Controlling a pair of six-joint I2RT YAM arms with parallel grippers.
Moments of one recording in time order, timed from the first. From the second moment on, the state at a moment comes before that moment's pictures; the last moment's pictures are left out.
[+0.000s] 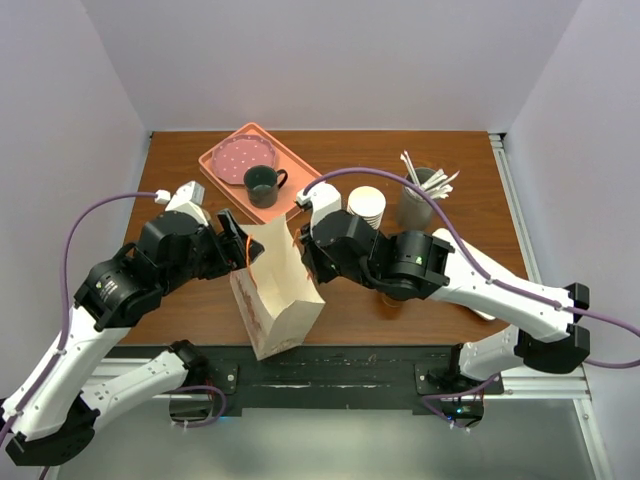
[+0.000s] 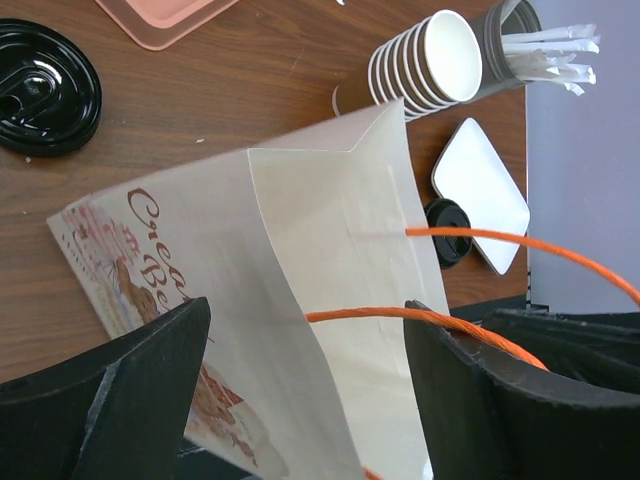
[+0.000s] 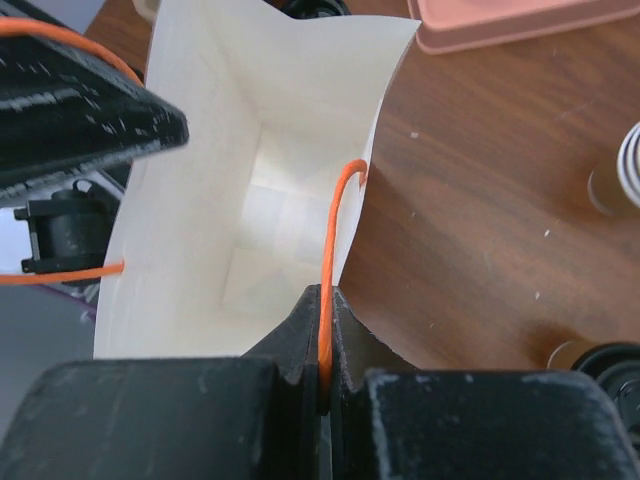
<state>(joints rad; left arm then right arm) -0.69 0.82 1.26 -1.04 -0.18 -0.86 1.26 1.40 1.62 -0.87 0.41 0.54</state>
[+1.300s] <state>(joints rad) -0.69 1.09 1.63 -1.25 -0.41 -0.82 0.92 1.44 1.78 -0.96 -0.09 -0.27</state>
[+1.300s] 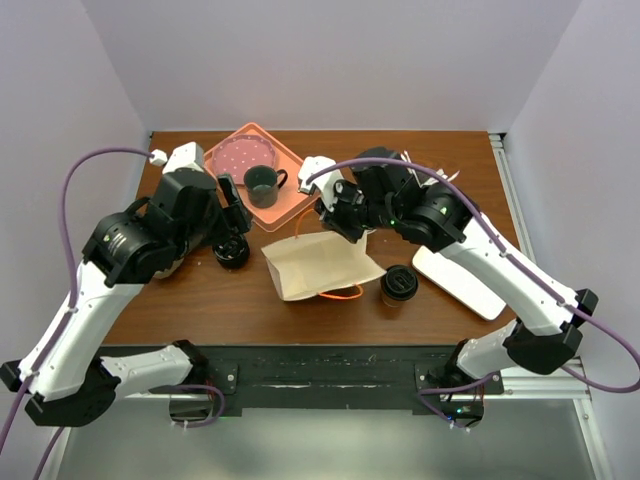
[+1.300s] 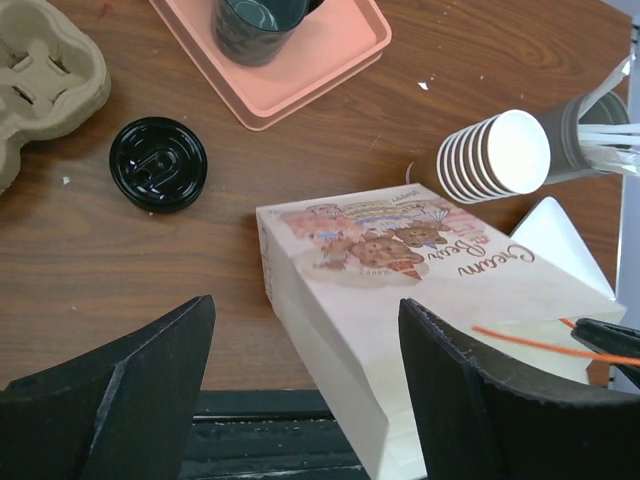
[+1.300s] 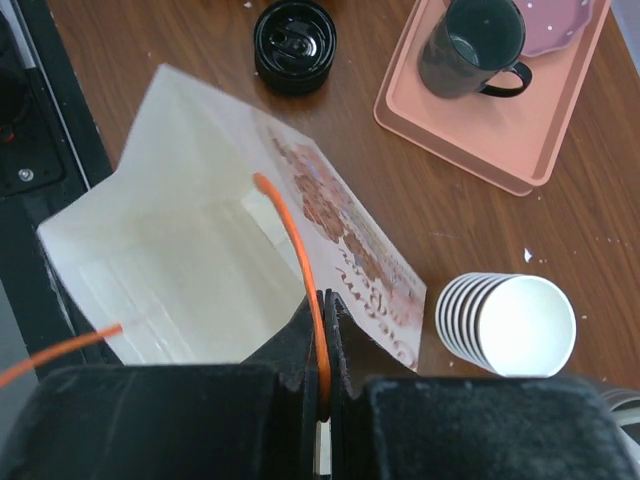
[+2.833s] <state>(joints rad) -0.57 1.13 1.56 -1.16 -0.52 -0.81 0.82 1.49 1.95 -0.97 0.21 0.25</state>
